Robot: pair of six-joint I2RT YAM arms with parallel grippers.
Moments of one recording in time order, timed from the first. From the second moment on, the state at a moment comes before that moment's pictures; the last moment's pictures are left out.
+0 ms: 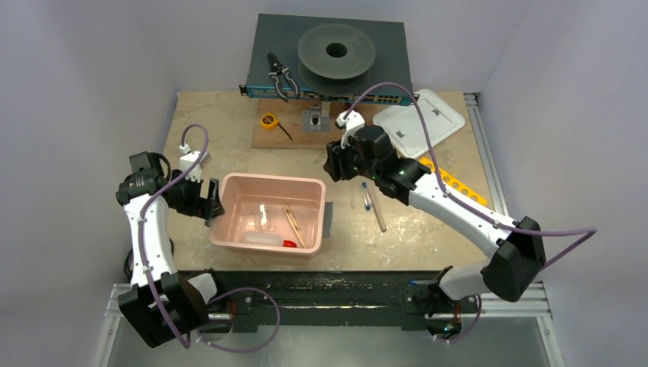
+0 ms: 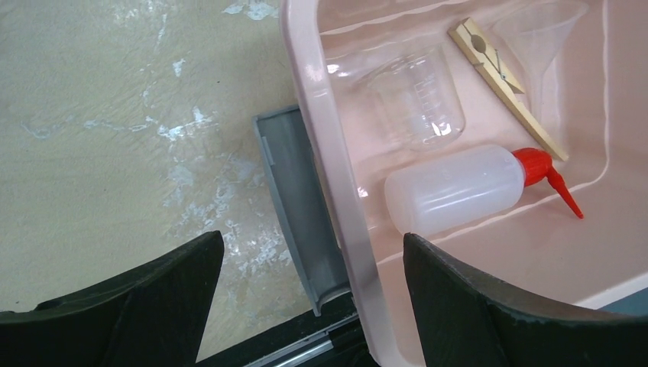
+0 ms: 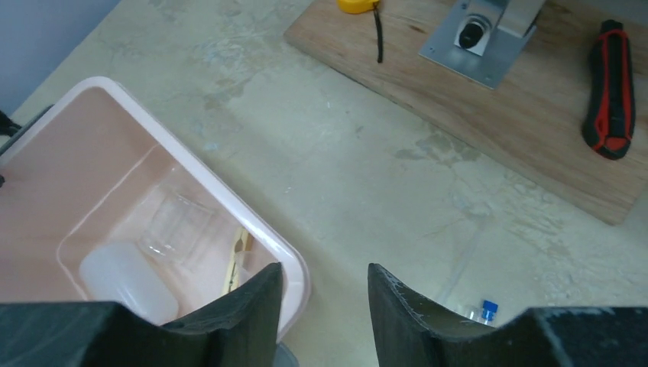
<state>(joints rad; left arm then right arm) 0.42 1.10 0.99 -1.09 0.54 0.58 0.76 1.42 1.22 -0.28 0.02 0.19</state>
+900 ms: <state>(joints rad) 0.42 1.11 0.99 -1.27 0.73 0.78 0.63 1.52 0.84 -0.32 0.35 0.53</state>
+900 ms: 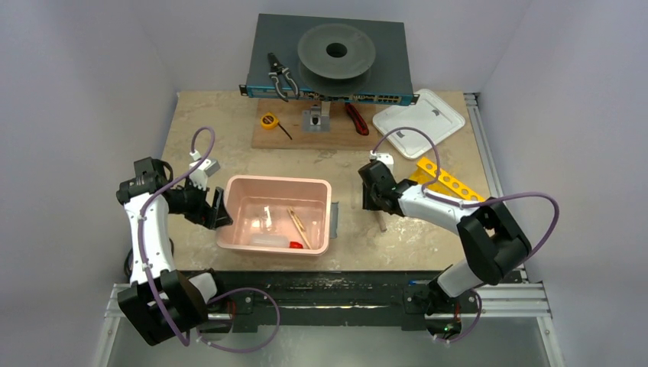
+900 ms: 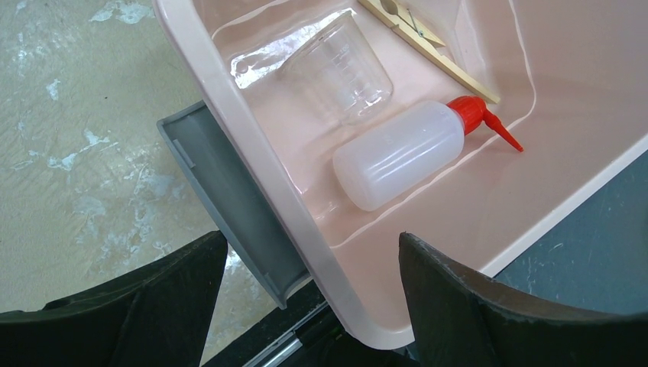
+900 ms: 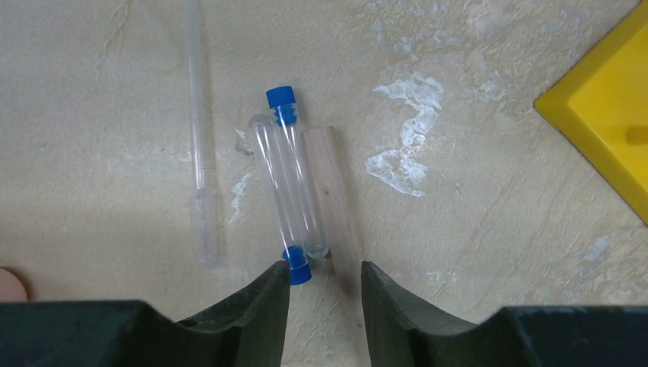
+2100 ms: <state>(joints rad) 0.42 1.11 0.99 -1.27 0.71 0.77 0.63 1.21 0.79 -0.45 0.34 0.65</state>
